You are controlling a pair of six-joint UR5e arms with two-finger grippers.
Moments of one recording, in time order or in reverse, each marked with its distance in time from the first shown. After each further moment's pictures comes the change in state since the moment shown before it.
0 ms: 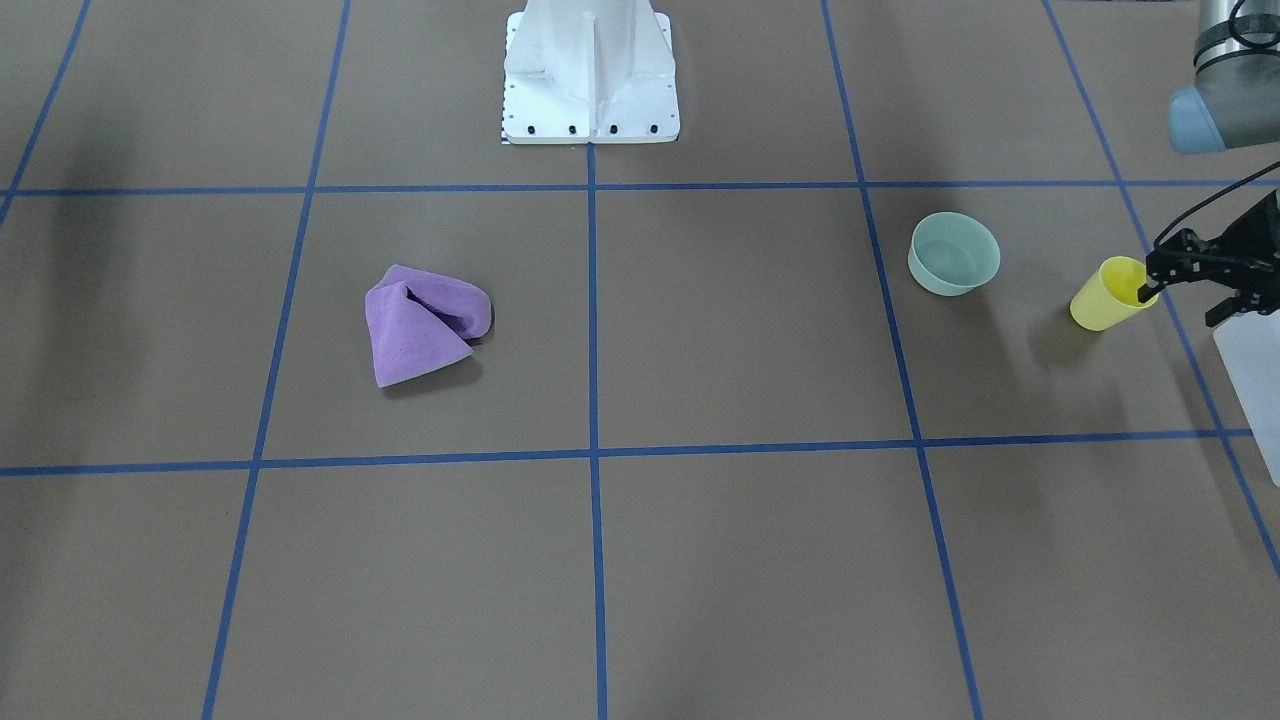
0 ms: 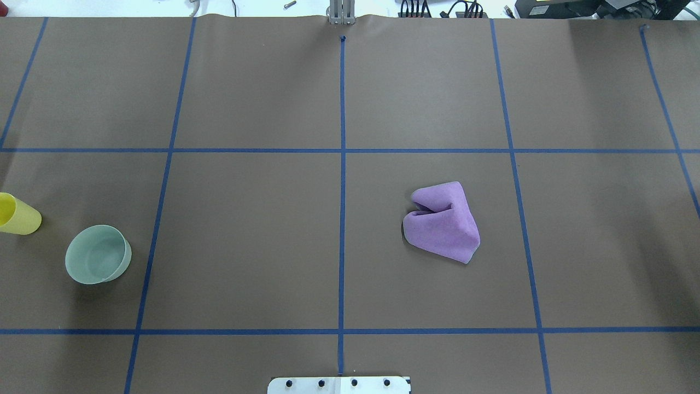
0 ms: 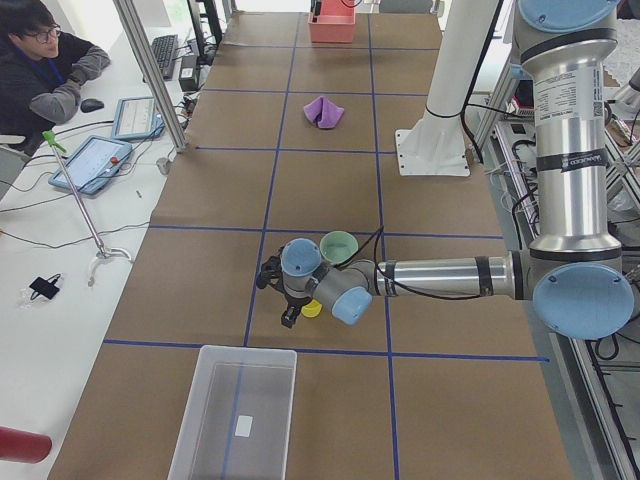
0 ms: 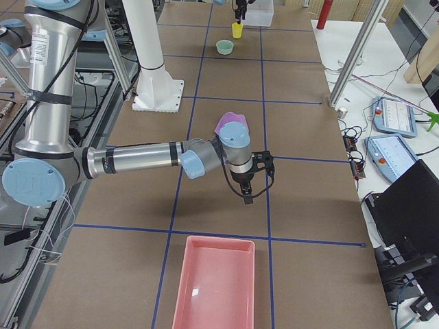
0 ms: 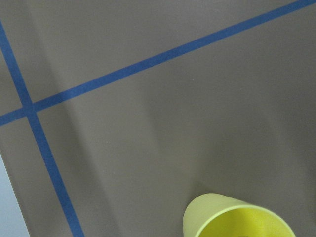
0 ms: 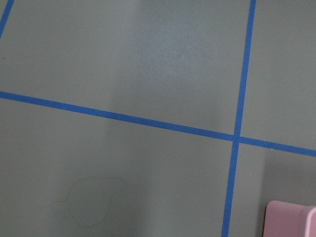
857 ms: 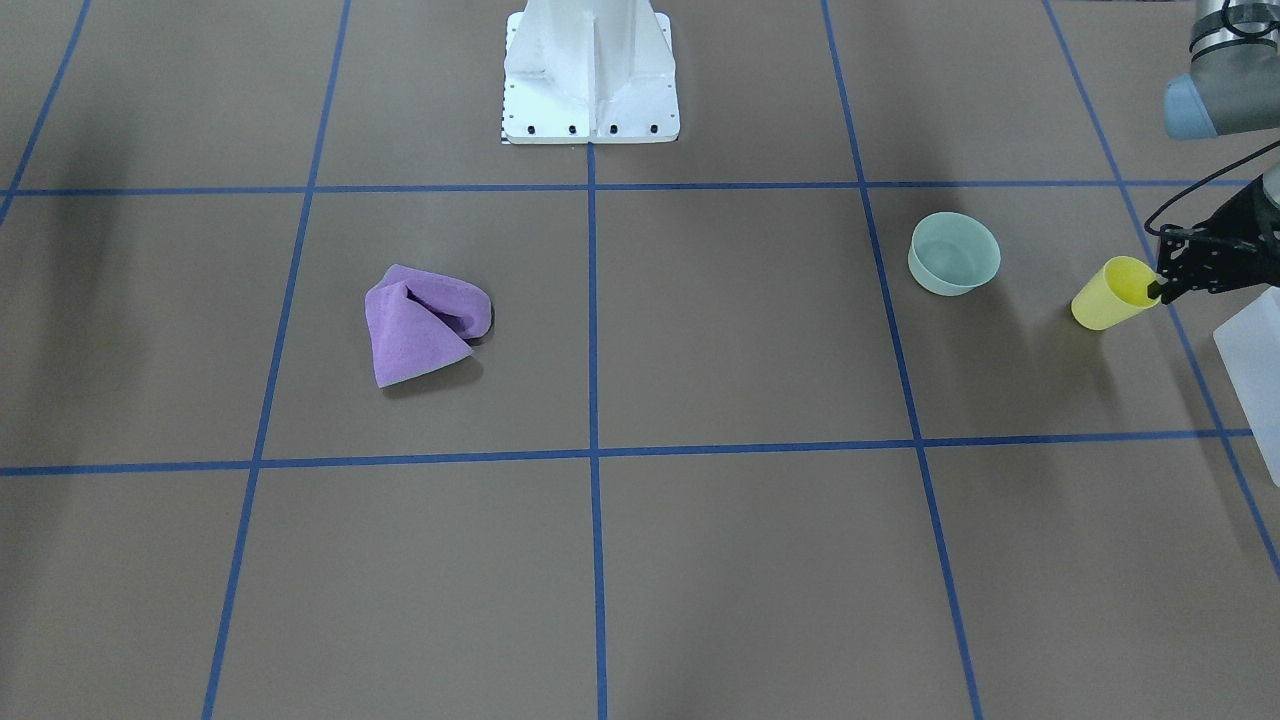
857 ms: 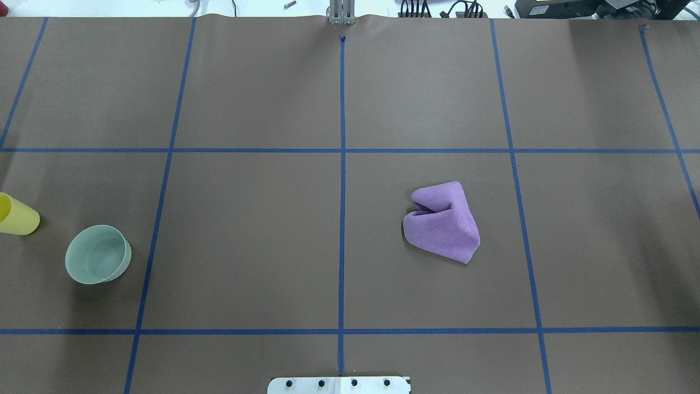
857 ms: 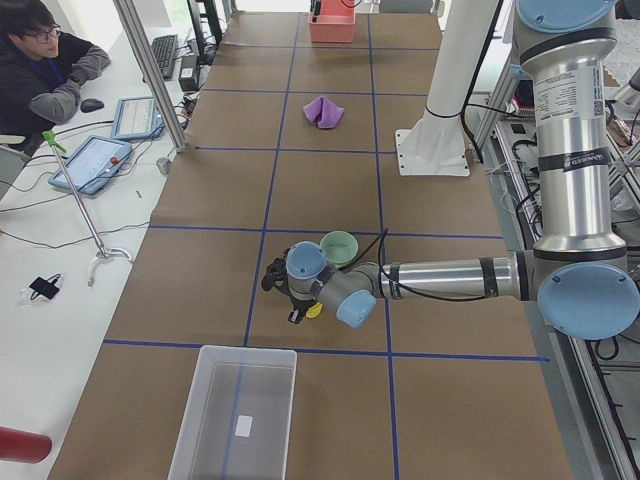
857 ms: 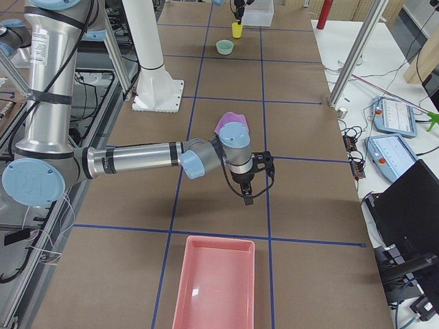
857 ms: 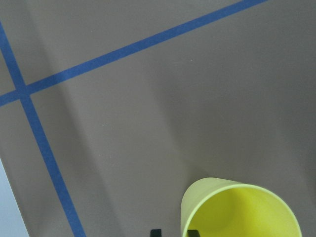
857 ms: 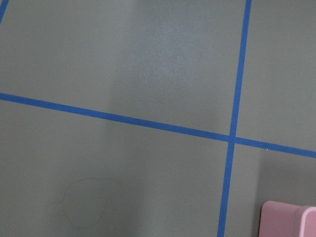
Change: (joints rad) left arm 0.014 0.008 -0.003 -0.010 -0.005 -0.001; right arm 0.000 0.000 -0.002 0.000 -0.012 0.000
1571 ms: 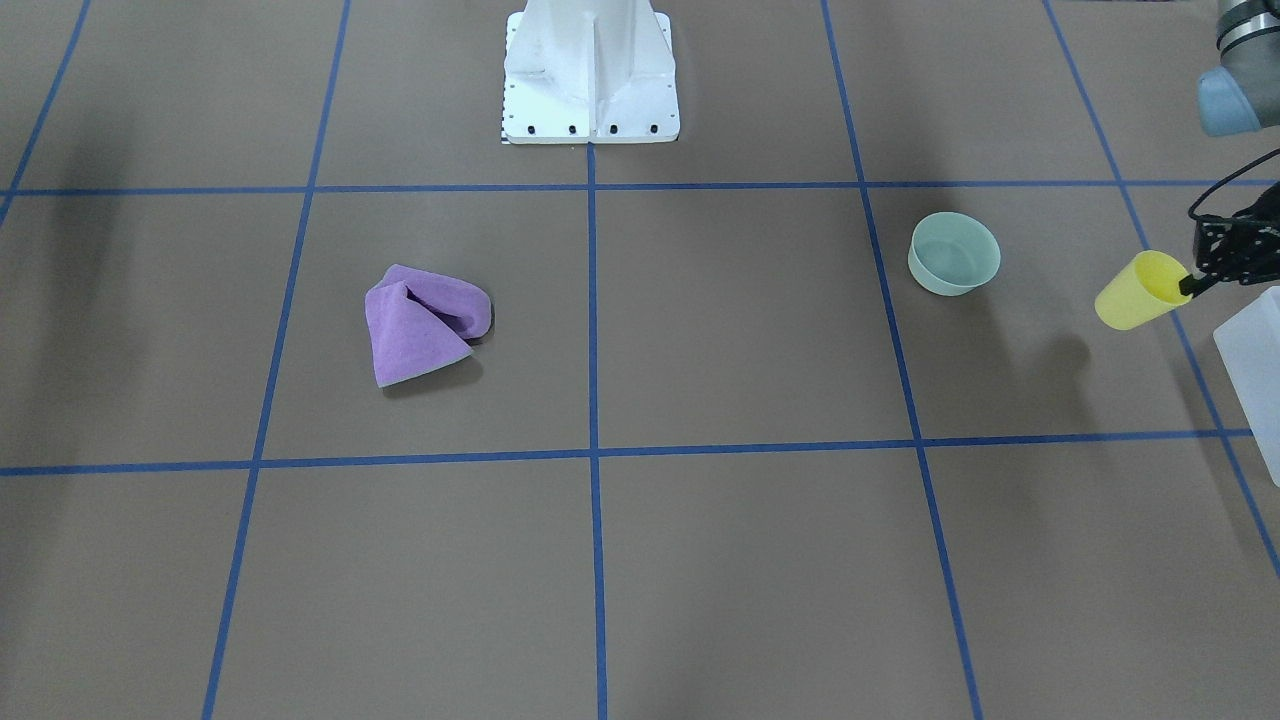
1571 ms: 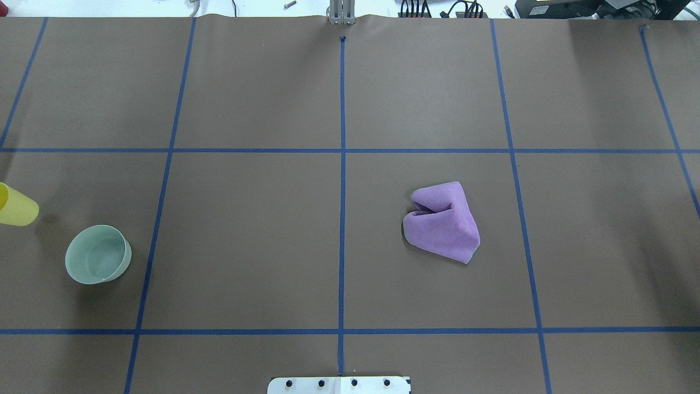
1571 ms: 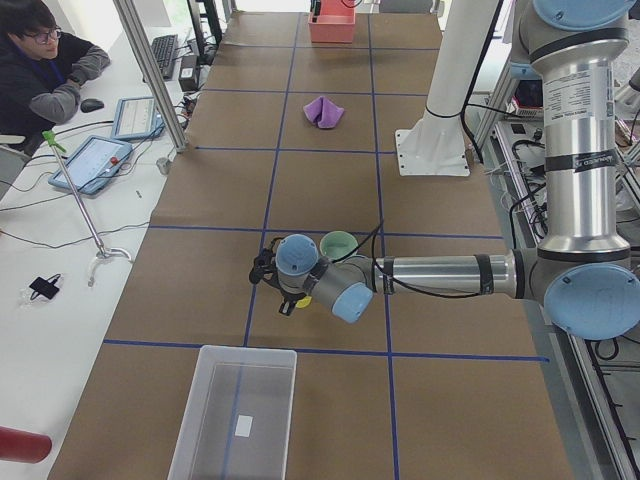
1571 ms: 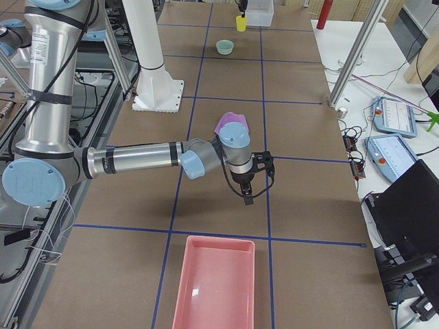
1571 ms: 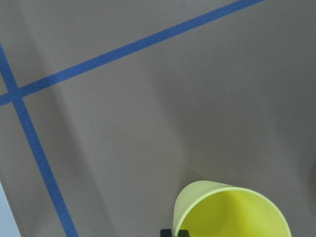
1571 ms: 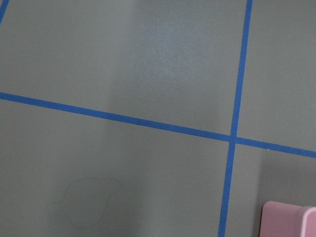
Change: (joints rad) left arm -0.149 -0.042 -0.037 0.099 -0.104 0.018; right arm -0.003 0.000 -0.001 0.002 0.001 0.000
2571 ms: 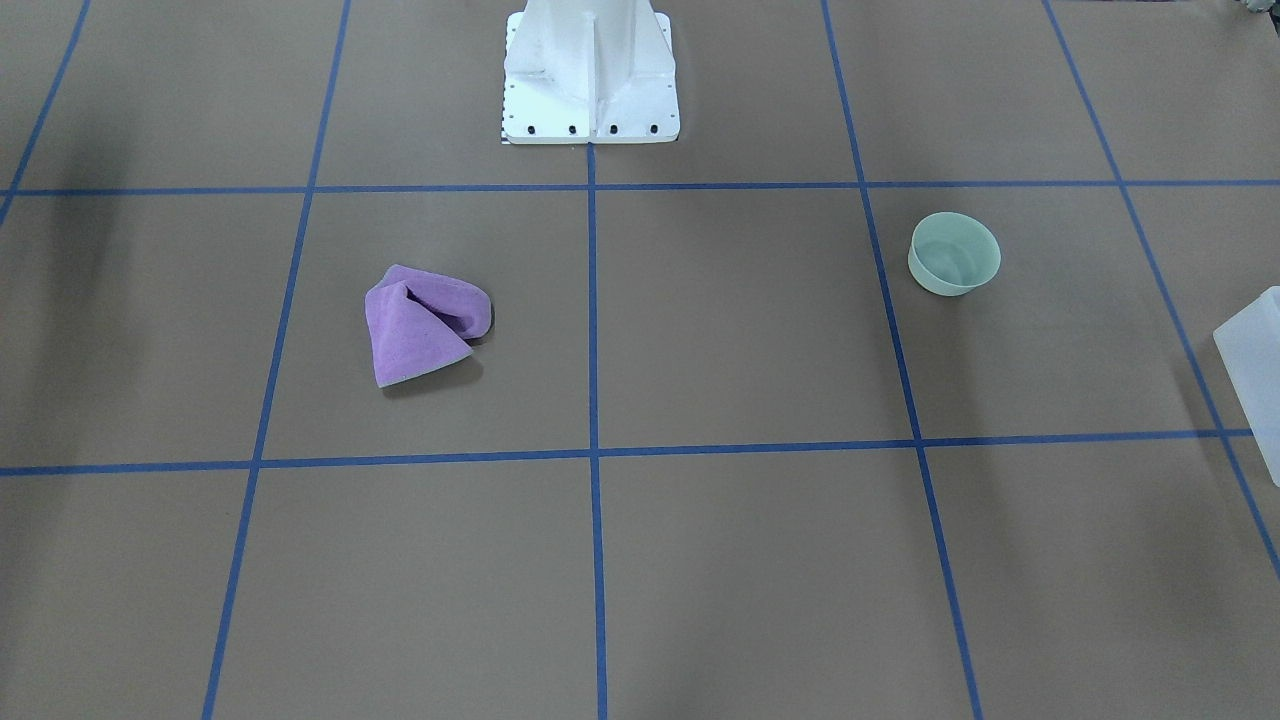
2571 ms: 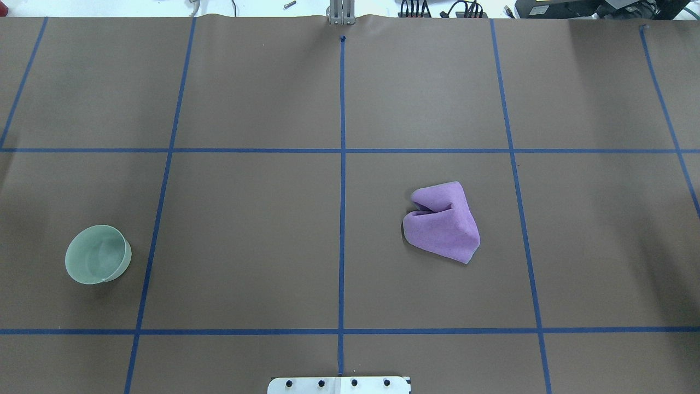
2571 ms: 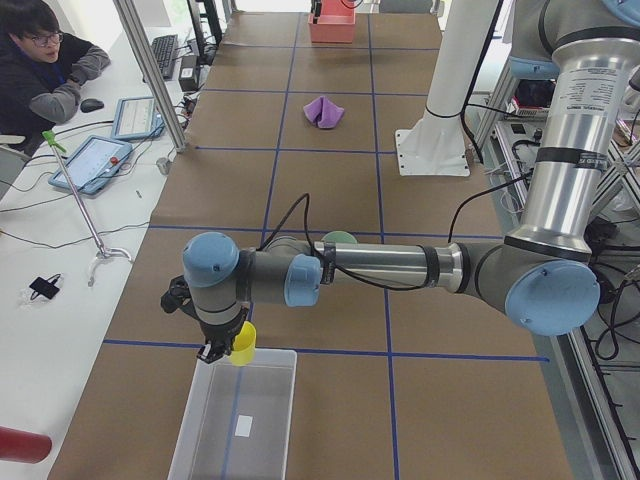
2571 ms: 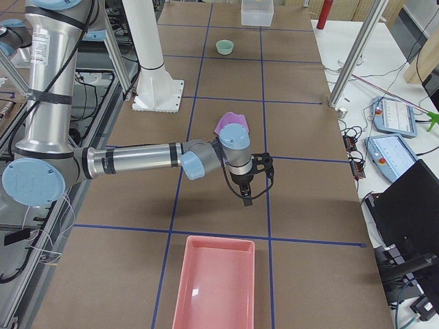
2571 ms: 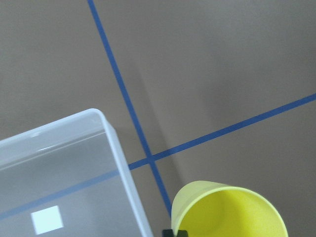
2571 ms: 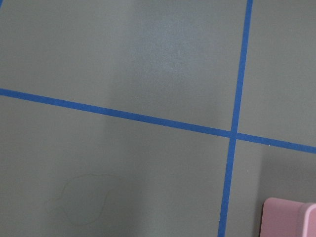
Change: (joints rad) left arm -0.356 -0.313 0.240 0.546 0.171 0.724; right arm -0.007 -0.003 -0.007 0.001 0.000 0.001
